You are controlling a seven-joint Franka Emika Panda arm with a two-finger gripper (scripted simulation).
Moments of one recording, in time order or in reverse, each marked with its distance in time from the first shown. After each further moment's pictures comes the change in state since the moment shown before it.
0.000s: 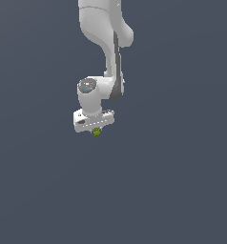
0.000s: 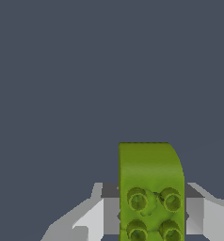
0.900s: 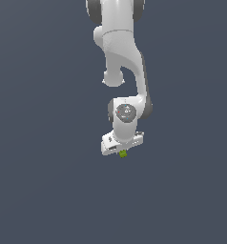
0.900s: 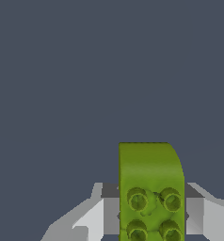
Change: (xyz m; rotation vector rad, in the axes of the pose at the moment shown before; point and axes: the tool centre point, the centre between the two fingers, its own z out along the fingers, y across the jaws) arm 0.145 -0.096 0.031 0.000 0.000 -0.002
